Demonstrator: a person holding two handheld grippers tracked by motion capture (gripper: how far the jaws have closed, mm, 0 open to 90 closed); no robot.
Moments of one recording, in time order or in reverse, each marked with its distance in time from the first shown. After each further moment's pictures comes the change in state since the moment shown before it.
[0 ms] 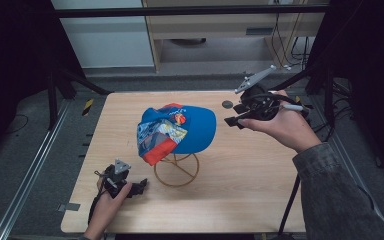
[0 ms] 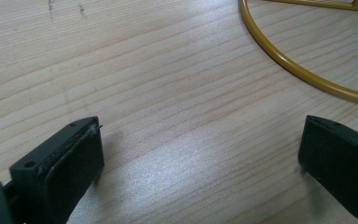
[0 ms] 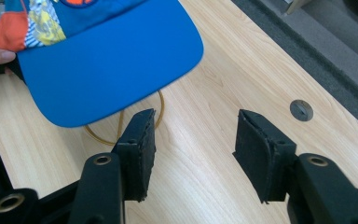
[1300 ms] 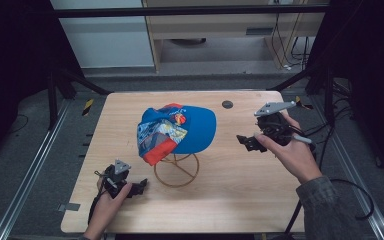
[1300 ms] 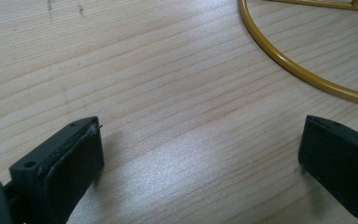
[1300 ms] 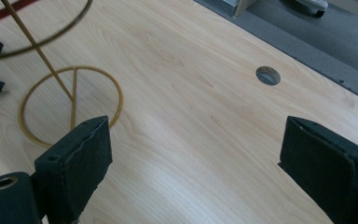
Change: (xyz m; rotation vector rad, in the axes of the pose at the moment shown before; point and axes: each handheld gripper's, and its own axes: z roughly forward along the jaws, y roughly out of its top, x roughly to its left) left arm 0.000 0.000 0.000 0.003 -0.003 0.001; right arm -0.003 -0.087 0.028 -0.109 -0.175 0.153
